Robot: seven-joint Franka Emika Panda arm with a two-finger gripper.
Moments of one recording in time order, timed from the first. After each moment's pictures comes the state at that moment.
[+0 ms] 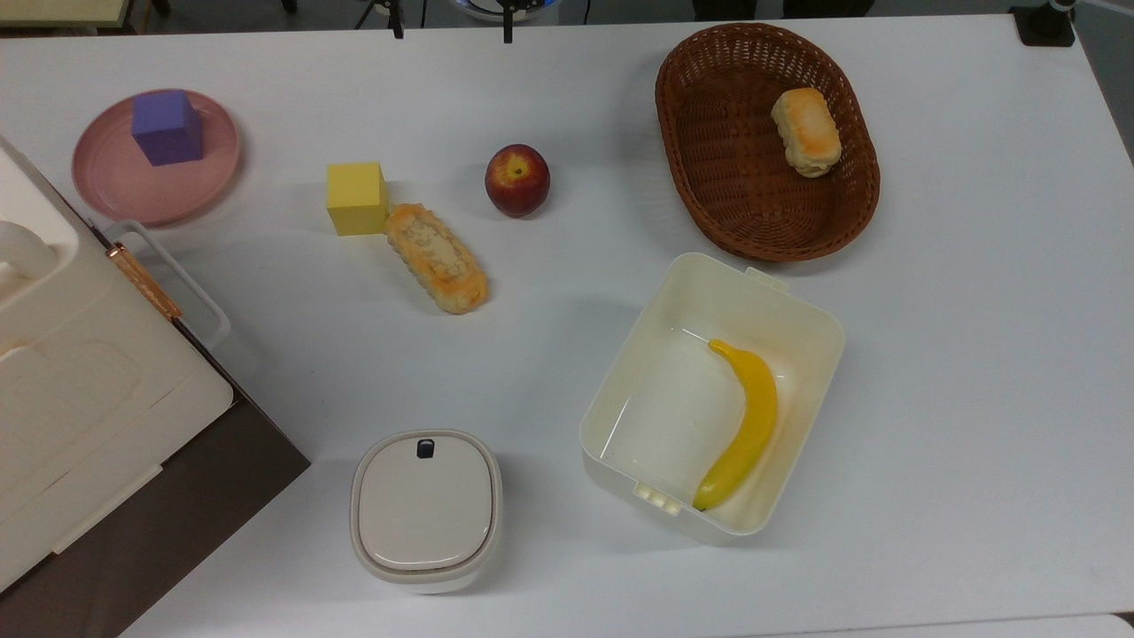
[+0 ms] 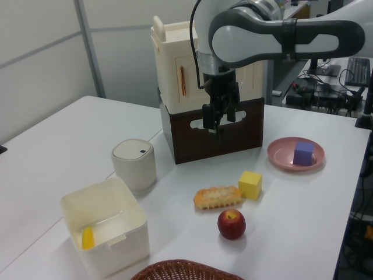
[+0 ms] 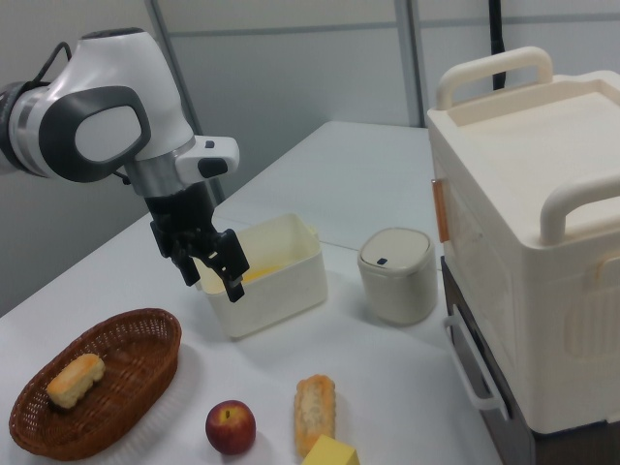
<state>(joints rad) 0.06 -0.02 -0.03 -1.64 -0.06 1.60 0.01</state>
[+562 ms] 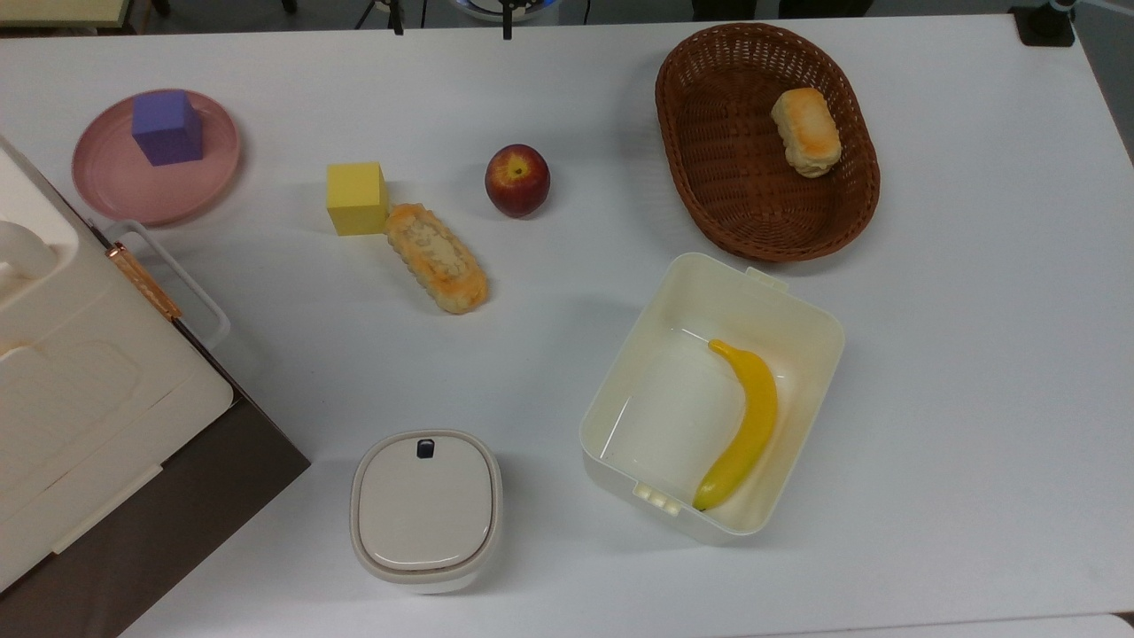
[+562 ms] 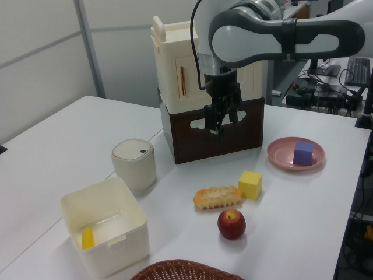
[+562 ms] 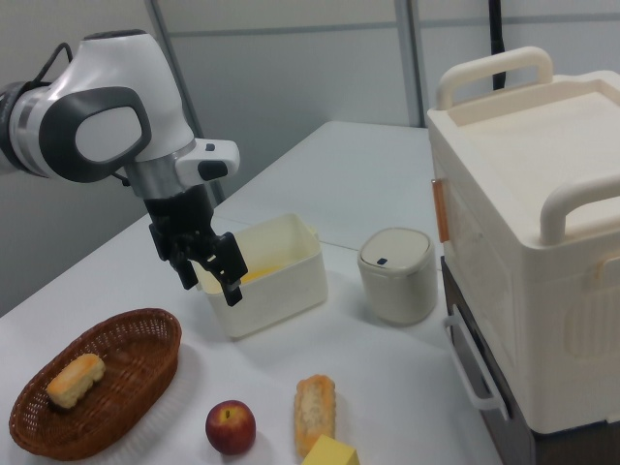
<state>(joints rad) 0.06 -0.02 -0.03 -1.64 -0.06 1.58 0.01</state>
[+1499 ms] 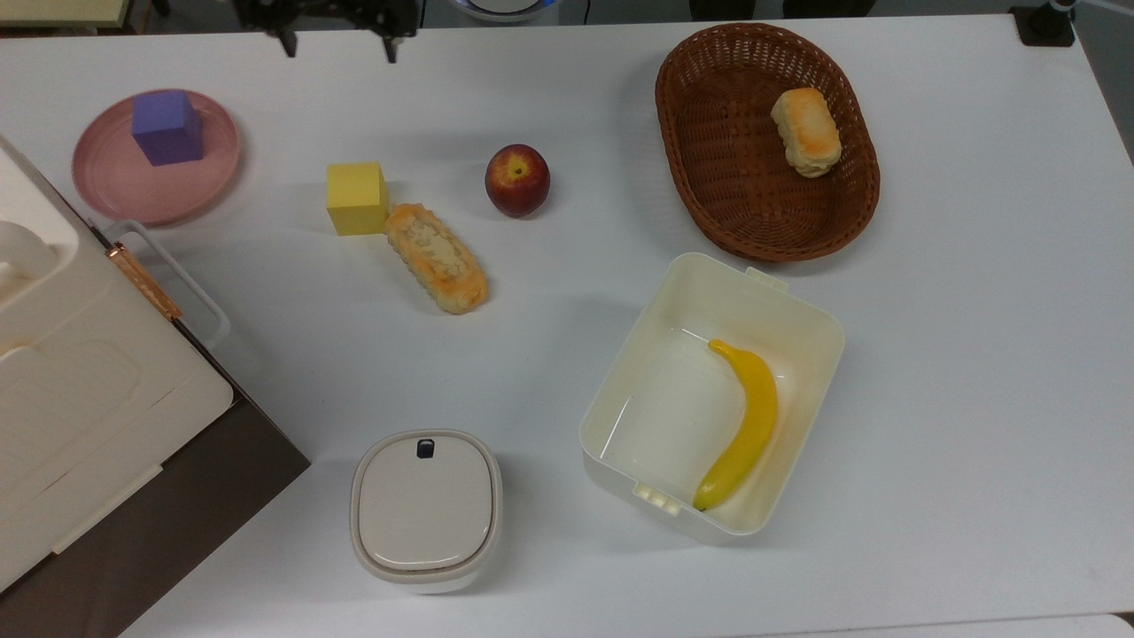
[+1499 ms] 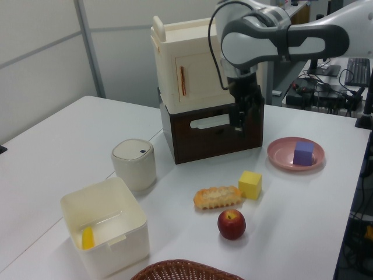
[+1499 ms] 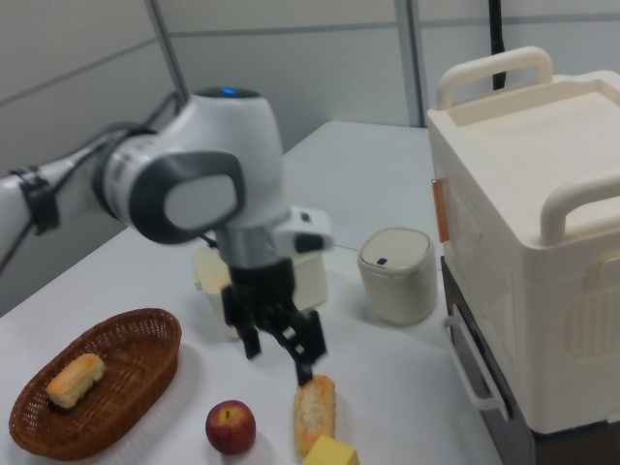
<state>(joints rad) -0.15 0.04 -0.05 -1.70 -0.06 1.59 -0.18</state>
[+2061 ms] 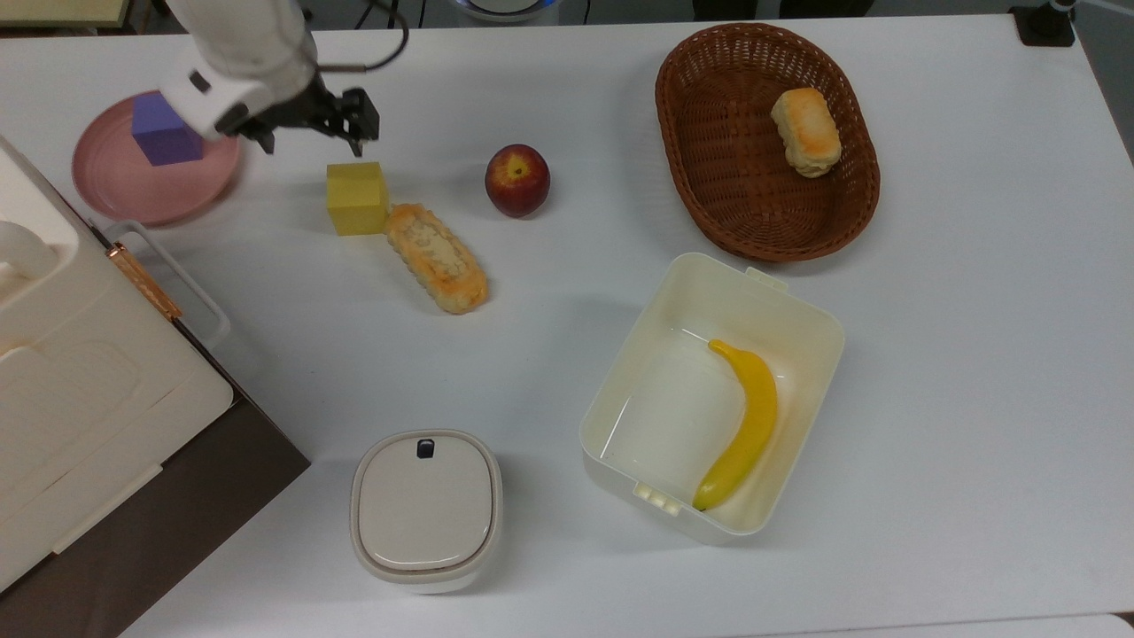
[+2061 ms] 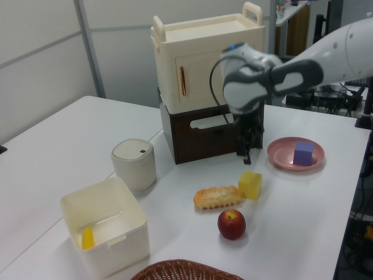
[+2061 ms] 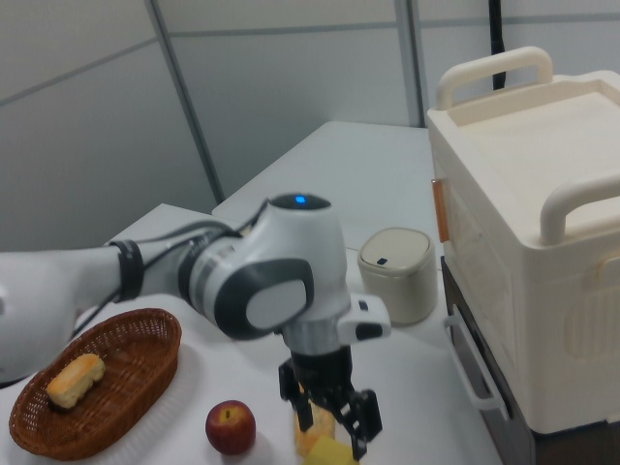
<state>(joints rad) -0.22 0.18 -0.05 -1.85 -0.10 1.87 -0.25</state>
